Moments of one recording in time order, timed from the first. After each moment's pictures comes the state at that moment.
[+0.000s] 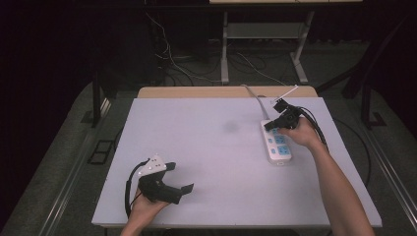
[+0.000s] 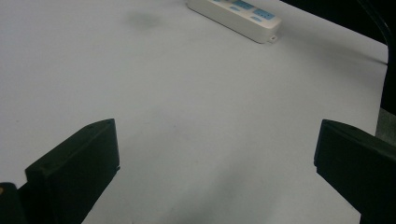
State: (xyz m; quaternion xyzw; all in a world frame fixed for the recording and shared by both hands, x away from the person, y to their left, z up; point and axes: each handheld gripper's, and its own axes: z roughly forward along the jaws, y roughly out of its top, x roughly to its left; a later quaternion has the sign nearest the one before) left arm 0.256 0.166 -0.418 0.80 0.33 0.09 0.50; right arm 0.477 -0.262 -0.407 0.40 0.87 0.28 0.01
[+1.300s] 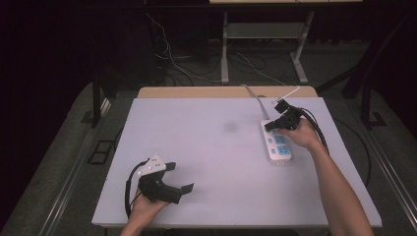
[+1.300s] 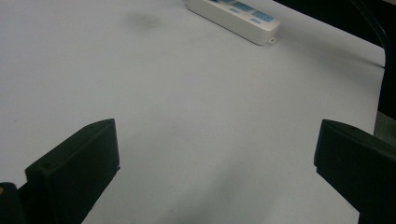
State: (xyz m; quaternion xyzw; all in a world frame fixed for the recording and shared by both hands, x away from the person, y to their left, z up) left arm 0.257 0.166 -0.418 0.79 0.34 0.08 0.50; right arm 0.474 -0.265 -0.409 0.41 0.87 0.29 0.02
